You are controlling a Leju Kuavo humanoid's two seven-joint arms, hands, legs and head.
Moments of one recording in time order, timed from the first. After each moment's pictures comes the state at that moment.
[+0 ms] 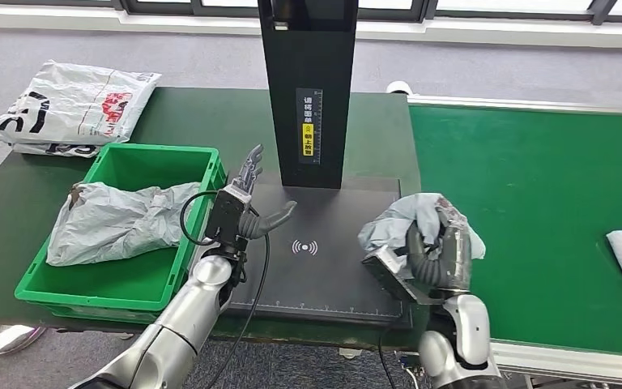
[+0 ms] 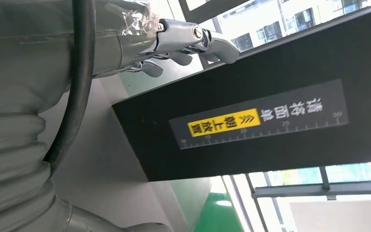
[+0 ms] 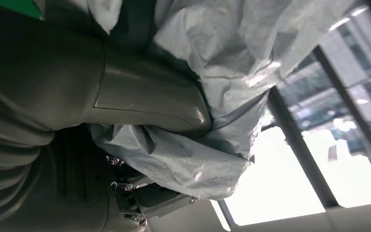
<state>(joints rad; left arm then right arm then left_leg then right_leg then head) -0.54 -0.22 -0.24 -0.76 -0.11 0.23 -0.52 -0.14 0.15 0.26 -1.38 1.23 -0.57 -0.05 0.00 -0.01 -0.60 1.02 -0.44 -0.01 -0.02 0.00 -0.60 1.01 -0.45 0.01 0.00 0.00</state>
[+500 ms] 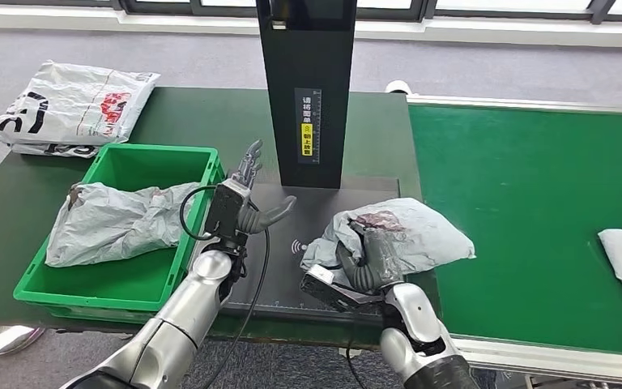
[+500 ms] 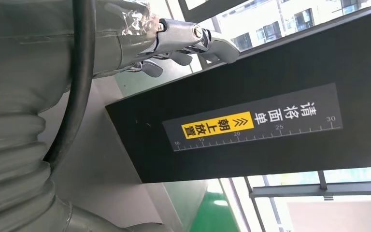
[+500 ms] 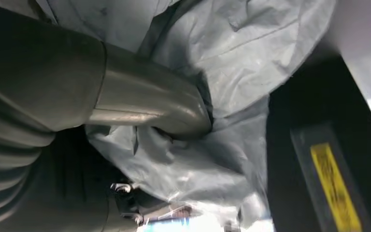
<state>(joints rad) -0.56 -0.22 -0.24 -0.74 -0.09 0.23 -0.52 -0.26 0.16 0.51 -1.19 1.16 -0.28 -0.01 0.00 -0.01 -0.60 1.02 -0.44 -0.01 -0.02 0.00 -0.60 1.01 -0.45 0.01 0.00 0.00</state>
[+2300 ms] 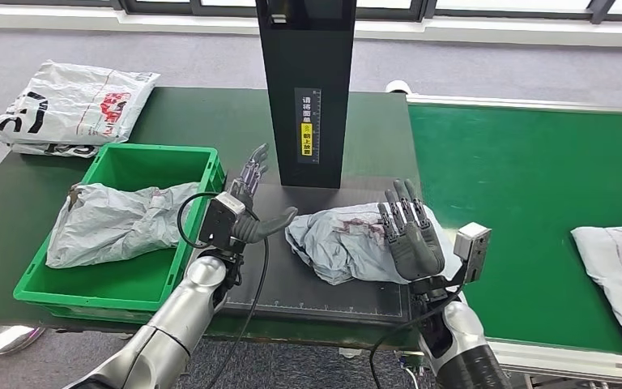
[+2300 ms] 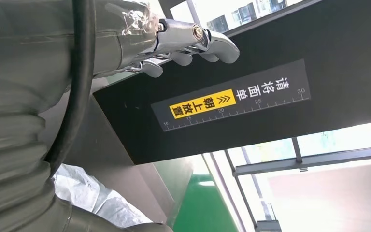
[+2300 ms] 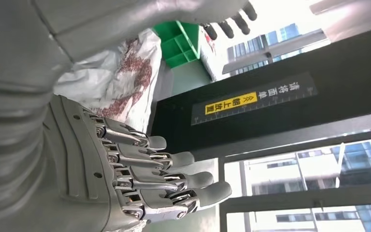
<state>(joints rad) -0.52 -0.17 -0.30 -0.81 -0.07 0.13 -0.59 -0.27 0.13 0.26 -1.14 -0.29 0.18 -0.47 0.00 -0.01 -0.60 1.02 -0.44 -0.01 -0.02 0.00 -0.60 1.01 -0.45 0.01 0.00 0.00</state>
